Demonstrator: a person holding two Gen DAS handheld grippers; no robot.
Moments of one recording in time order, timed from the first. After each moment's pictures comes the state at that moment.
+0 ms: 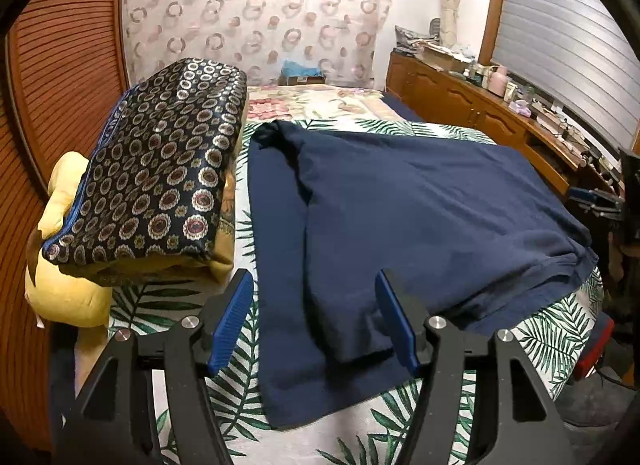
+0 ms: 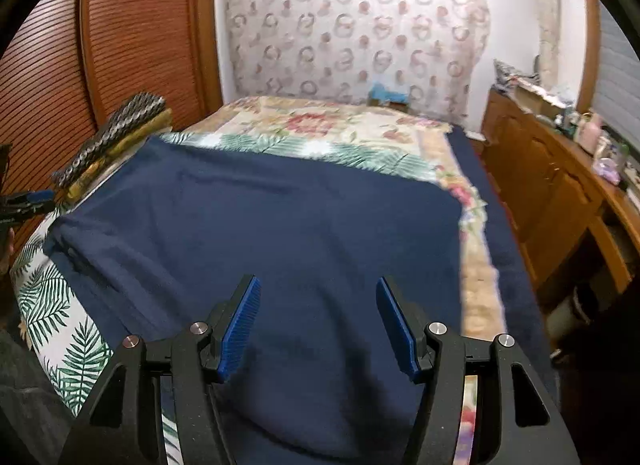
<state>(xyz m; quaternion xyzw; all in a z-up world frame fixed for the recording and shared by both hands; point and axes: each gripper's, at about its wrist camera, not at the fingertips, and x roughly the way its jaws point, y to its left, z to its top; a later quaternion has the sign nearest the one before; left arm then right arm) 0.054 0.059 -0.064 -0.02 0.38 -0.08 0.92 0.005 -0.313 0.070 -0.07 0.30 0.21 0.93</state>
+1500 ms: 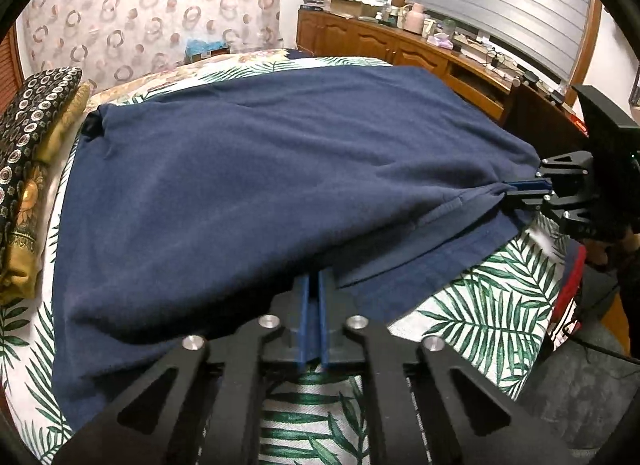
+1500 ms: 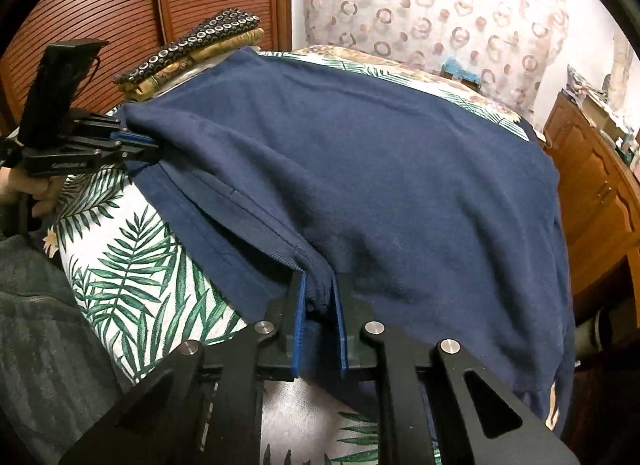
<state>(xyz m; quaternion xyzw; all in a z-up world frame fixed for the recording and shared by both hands) 0.059 -0.076 -0.092 0.04 0.42 -0.22 0.88 -0.032 -0.303 0.051 -0.14 0.34 0.30 0.88</state>
